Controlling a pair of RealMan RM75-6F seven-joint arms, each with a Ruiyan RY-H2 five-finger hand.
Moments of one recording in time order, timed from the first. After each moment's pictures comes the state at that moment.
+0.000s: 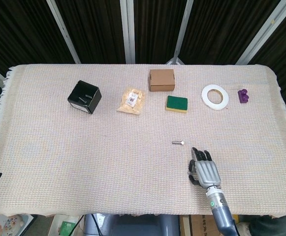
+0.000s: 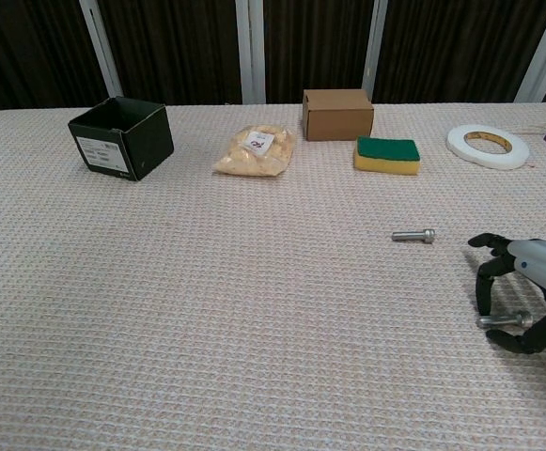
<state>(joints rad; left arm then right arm) 0.02 -1.08 -0.09 -1.71 1.41 1.59 0.05 0.34 -1.56 0.08 -1.75 -1.03 1.21 -0.62</state>
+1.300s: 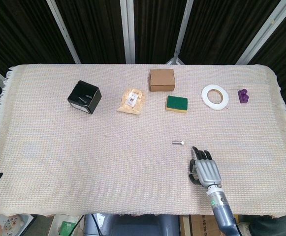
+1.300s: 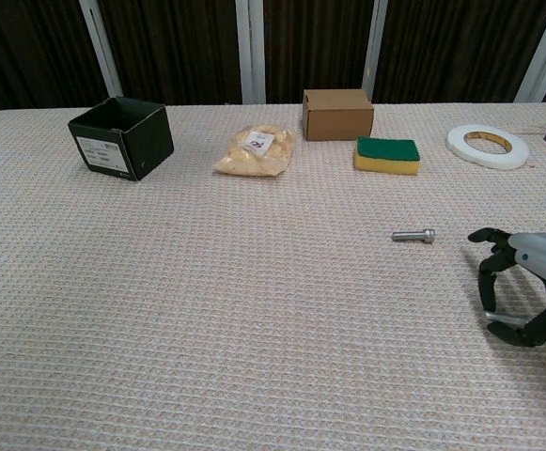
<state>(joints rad) 0.01 -1.08 -0.09 -1.71 1.41 1.59 0.07 0.37 -1.52 0.08 -1.80 -1.00 1.22 -0.61</state>
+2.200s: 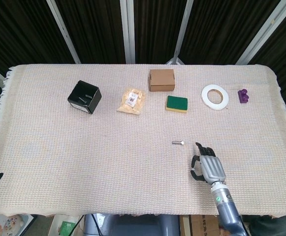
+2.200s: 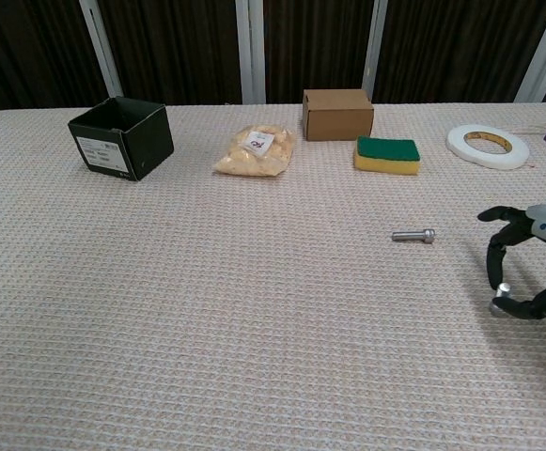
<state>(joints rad) 0.01 -1.08 -0.09 -1.71 1.41 1.59 0.08 0.38 -1.45 0.11 -1.86 -0.96 1.19 -0.49</state>
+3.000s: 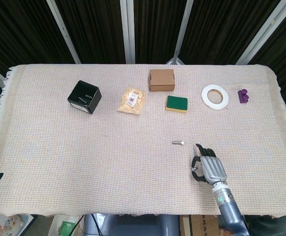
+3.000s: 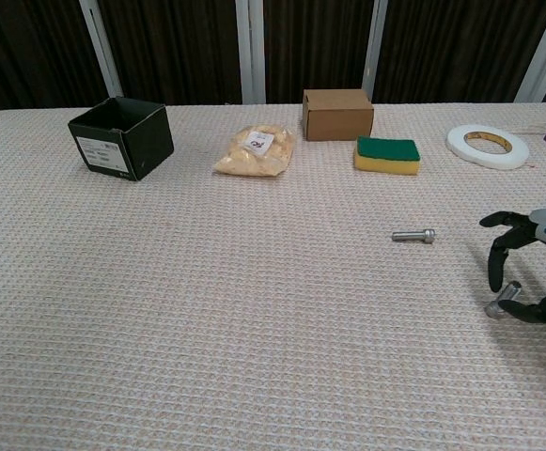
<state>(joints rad) 0.01 -1.08 -0.09 -1.71 1.41 1.59 0.08 0.40 -1.42 0.09 -1.87 -0.96 1.17 -0.47</state>
